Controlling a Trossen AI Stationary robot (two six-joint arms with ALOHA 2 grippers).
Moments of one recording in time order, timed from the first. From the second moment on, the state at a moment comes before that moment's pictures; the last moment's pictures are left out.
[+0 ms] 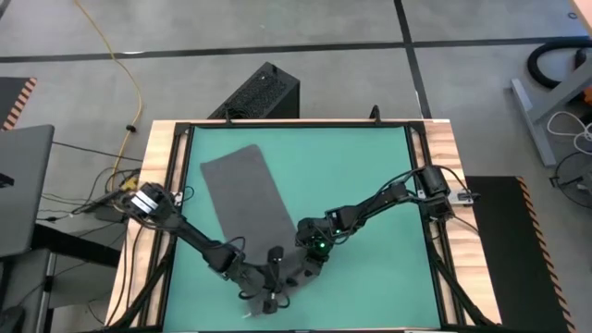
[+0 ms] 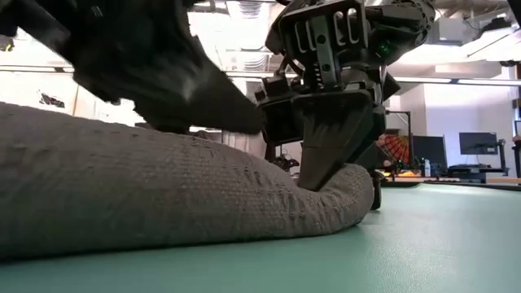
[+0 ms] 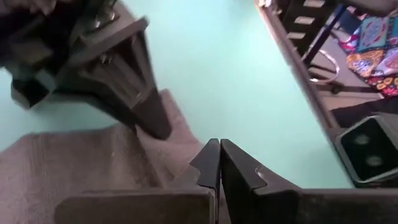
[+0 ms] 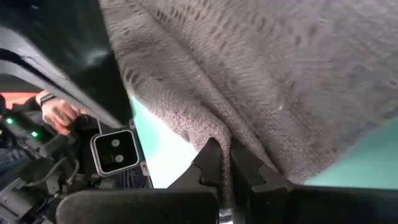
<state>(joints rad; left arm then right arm) -0.59 1.93 0.95 0.50 -0.38 -0.39 0.19 2.01 1.08 0.04 -0.55 0.89</state>
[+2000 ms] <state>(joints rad) -0.54 1.96 0.91 0.37 -0.29 -0.52 0.52 1.92 1.08 -0.01 0.27 -0.22</state>
